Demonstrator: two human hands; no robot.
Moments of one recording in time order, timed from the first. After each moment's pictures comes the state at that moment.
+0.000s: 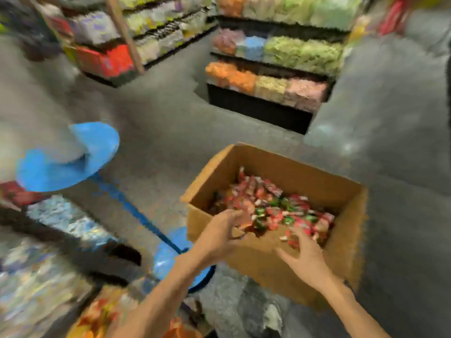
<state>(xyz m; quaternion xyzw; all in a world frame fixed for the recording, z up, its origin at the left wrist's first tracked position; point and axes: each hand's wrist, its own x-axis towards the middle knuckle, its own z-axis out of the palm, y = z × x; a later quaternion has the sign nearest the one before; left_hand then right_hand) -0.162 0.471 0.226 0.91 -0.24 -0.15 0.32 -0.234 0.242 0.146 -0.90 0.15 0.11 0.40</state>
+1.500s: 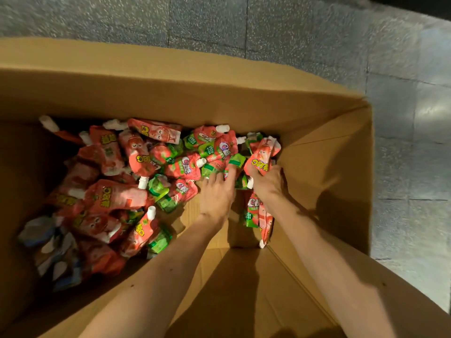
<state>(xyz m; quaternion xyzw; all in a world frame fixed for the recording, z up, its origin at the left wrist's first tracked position) -0.020 0.186 -0.182 0.86 -0.42 -0.28 0.07 -0.072 0.066 -0.159 -0.61 0.68 0.12 0.38</state>
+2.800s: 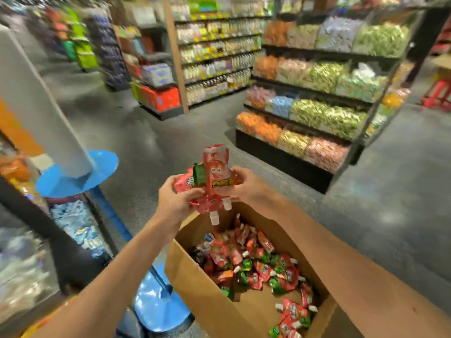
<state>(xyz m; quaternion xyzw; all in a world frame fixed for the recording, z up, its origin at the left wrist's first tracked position) -0.098 0.396 0.338 0.65 0.17 0.08 0.74 -0.051 0.224 0.350 -0.74 -0.13 0.21 0.63</state>
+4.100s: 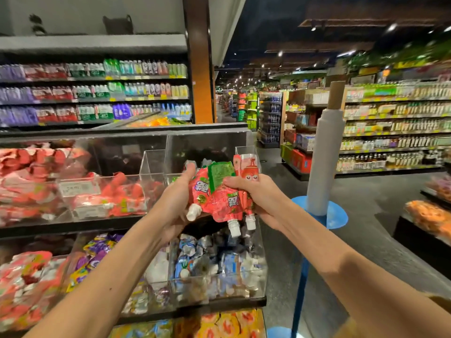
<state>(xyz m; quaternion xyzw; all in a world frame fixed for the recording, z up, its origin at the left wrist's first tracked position) -0.444 0.757 0.520 0.62 0.25 0.26 0.70 -0.303 0.658 0.507 -0.56 -0.35 0.34 0.67</state>
